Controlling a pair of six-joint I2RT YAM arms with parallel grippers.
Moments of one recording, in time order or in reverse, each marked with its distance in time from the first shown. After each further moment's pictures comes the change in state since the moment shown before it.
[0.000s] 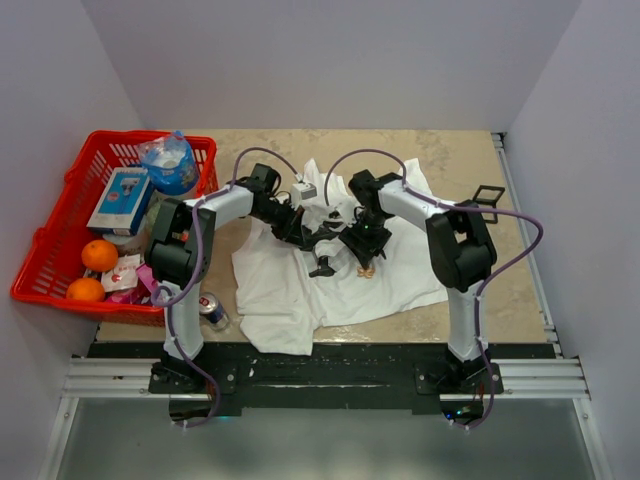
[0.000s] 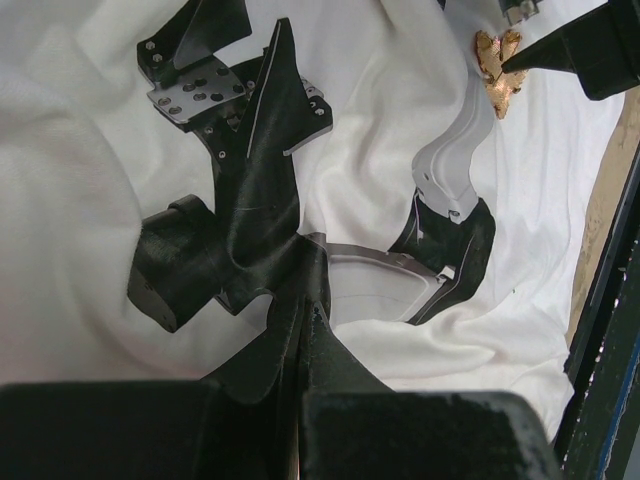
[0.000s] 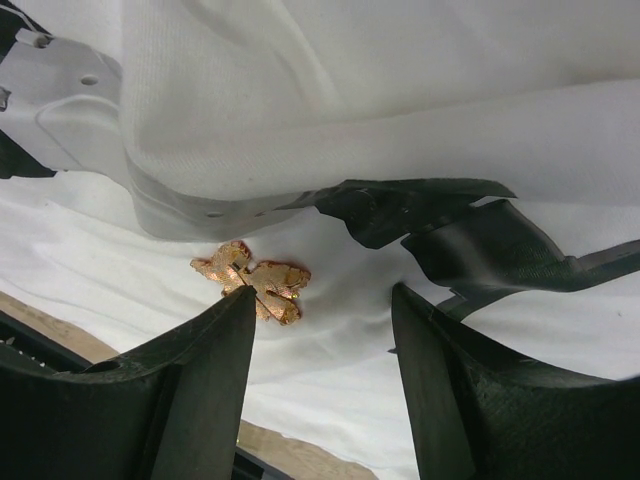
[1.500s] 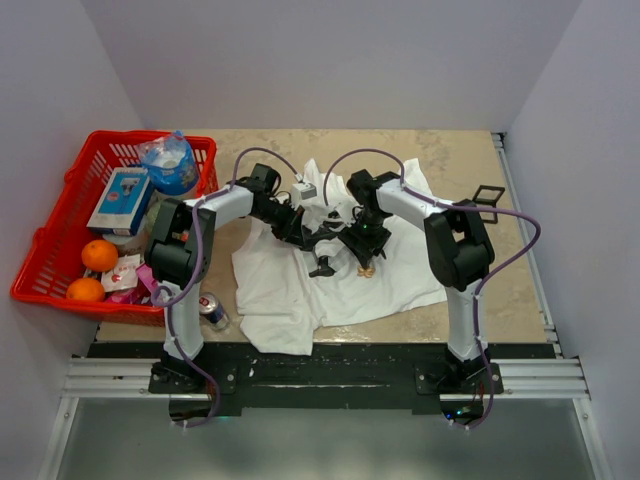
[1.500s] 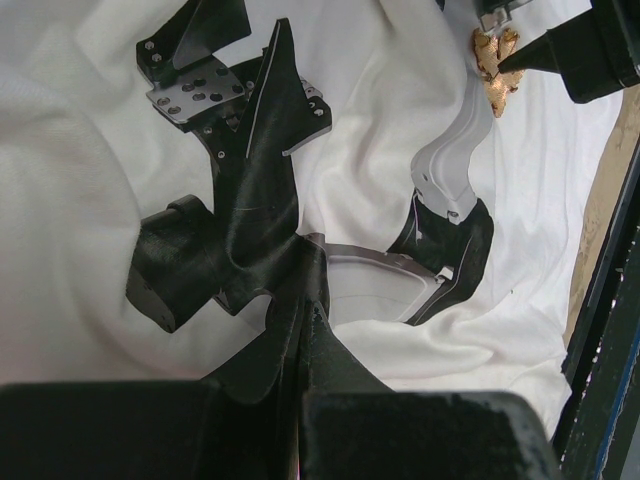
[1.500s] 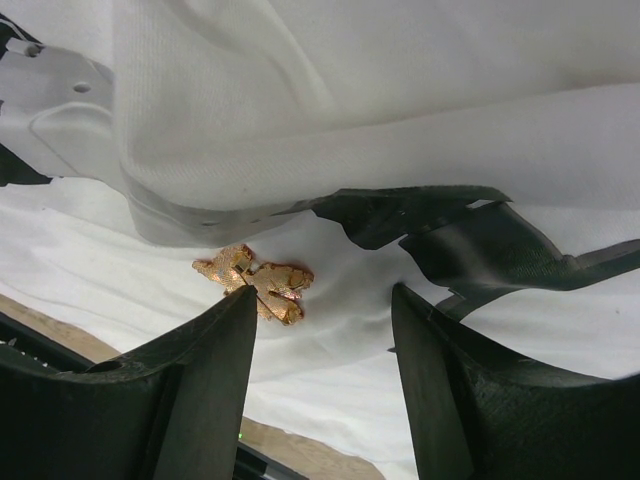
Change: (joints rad) left arm 0.000 0.000 0.000 0.000 0.002 -0.006; right arm 0.004 0.010 0.032 -0.029 0.026 0.017
